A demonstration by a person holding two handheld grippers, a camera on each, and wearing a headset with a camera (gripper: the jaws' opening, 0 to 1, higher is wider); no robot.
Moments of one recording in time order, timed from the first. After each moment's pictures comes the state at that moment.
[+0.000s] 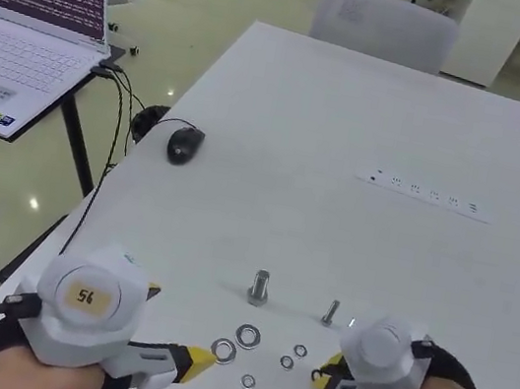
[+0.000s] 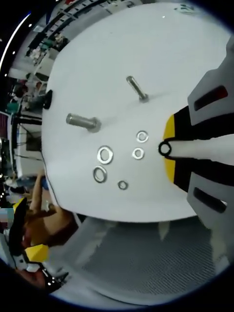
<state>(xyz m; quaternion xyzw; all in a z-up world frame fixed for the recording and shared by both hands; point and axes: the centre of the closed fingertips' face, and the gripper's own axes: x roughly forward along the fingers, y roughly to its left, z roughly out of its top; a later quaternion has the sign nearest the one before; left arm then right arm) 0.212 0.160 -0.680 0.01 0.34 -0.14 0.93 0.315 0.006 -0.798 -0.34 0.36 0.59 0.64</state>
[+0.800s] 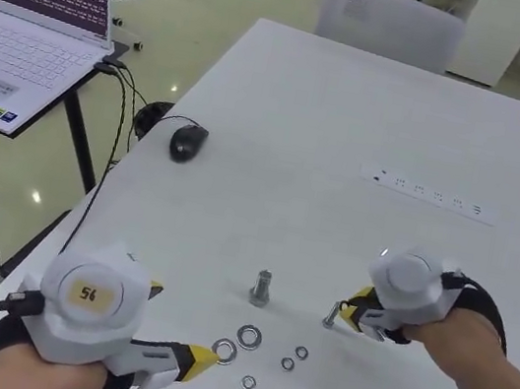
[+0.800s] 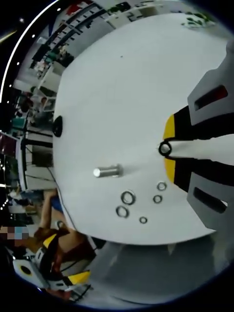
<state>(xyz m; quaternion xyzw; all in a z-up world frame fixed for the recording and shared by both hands) 0.215 0.161 -0.681 0.00 0.34 -0.14 0.93 0.391 0.028 -0.760 -0.36 0.33 0.55 0.68</state>
